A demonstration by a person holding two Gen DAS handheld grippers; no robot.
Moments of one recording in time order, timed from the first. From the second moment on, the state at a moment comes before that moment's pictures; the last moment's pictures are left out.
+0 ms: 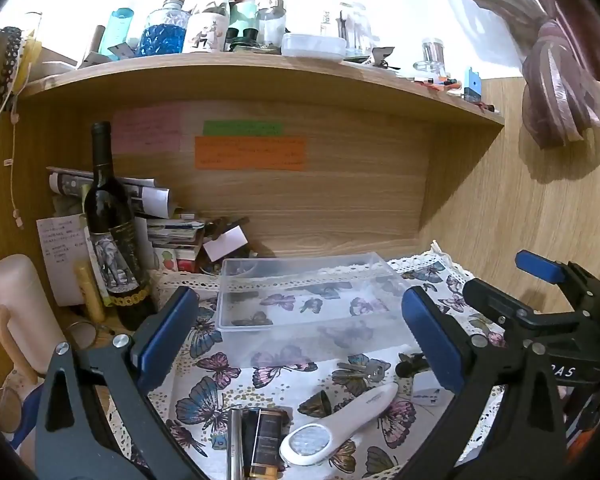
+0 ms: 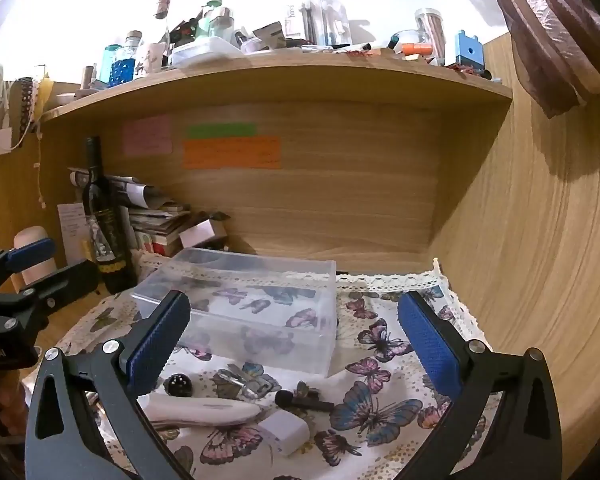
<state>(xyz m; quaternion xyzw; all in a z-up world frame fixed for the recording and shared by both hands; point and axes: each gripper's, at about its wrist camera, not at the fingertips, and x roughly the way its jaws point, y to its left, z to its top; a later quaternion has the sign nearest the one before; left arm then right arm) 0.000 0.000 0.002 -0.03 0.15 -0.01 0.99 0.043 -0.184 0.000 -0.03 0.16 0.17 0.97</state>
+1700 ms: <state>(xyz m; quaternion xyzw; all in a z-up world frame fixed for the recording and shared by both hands) -0.001 -0.005 0.004 -0.03 0.14 -0.01 0.99 0.039 -0.183 0.004 -0.02 0.16 0.18 0.97</state>
